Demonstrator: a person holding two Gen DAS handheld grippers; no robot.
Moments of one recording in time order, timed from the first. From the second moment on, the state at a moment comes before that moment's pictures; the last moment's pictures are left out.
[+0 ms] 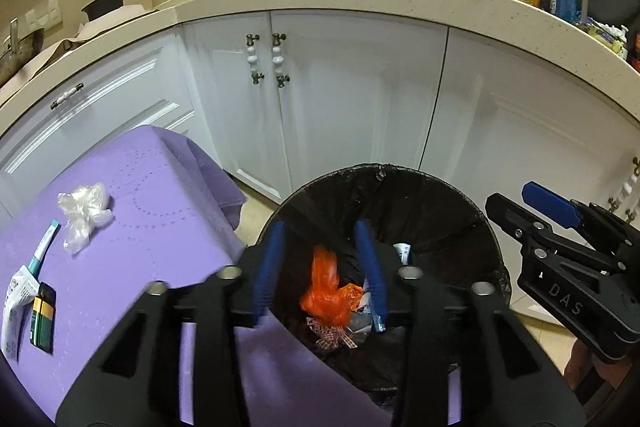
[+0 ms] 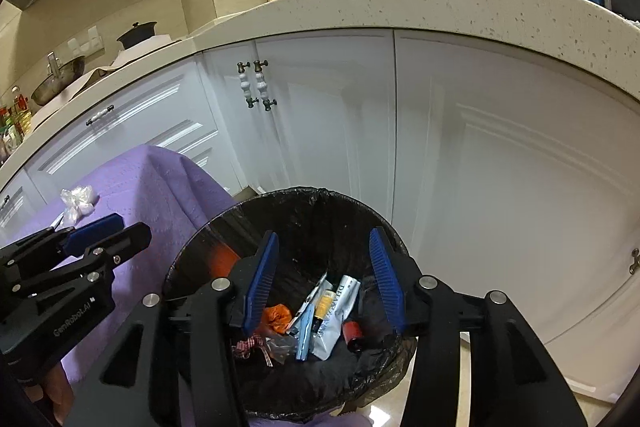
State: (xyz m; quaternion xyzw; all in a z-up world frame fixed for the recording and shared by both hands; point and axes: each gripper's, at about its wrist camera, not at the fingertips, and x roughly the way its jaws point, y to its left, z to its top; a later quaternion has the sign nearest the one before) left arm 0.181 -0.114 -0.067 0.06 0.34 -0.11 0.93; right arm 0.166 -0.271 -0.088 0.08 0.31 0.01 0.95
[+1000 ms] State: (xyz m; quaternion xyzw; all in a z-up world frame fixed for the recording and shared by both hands) left arm 0.105 0.070 -0.040 0.01 0.33 0.05 0.94; right arm 0.156 -0.117 -0.066 0.03 0.31 0.16 0.94
